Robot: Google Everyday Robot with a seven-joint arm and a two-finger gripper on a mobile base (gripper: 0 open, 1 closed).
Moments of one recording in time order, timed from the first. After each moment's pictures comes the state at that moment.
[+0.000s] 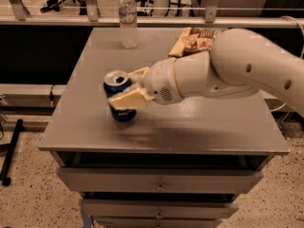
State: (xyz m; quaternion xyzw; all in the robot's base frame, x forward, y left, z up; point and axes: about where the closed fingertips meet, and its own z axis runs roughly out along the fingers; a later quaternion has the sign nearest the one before) arm 0.500 0.058 0.903 -0.51 0.67 0.32 0.43
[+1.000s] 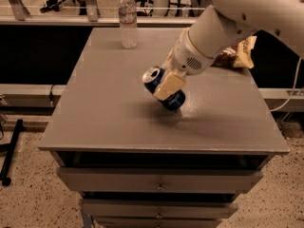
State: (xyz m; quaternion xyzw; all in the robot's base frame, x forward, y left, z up) arm 0.546 -0.046 0.891 -0.62 0.73 0.14 0.26
